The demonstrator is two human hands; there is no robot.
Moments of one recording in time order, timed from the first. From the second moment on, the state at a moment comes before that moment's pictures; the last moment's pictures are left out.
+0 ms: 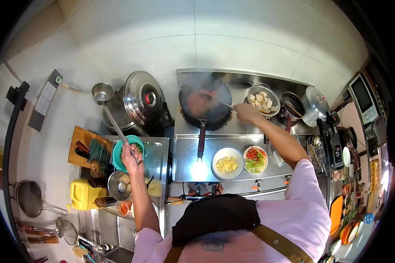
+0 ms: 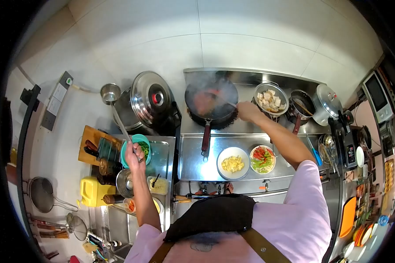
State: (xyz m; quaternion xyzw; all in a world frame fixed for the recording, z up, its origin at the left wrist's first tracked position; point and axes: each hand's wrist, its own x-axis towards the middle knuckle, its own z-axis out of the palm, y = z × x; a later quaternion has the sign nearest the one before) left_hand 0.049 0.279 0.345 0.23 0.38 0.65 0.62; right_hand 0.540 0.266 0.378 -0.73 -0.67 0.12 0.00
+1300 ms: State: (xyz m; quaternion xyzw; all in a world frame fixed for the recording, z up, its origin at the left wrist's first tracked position) left_hand 0.122 0.241 0.106 0.60 0.76 0.17 0.16; right_hand 0.527 0.207 0.318 -0.79 -0.46 0.38 0.15
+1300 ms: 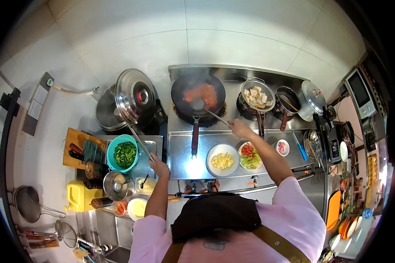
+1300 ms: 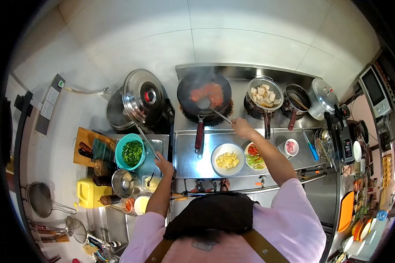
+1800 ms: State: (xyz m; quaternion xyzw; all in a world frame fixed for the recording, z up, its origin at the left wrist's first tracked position) left_hand 0.115 0.221 0.098 0.60 0.76 0.16 0.19; right_hand 0.528 0.156 0.328 -0.75 -0.54 0.03 0.38
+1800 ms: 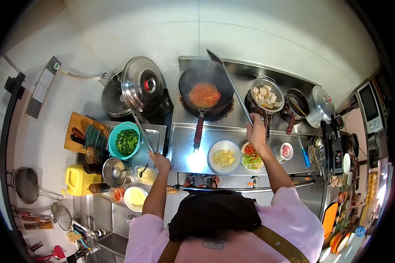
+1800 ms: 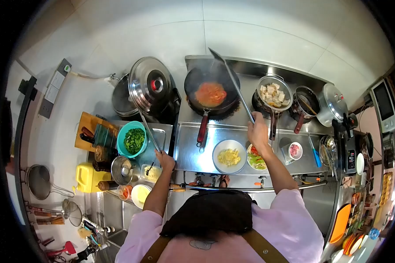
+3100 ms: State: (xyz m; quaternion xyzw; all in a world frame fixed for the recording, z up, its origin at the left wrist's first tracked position) left_hand 0.028 0.080 0.079 0.07 0.63 0.62 0.46; right_hand 0.431 0.081 0.330 -0.57 -0.48 0.66 0.09
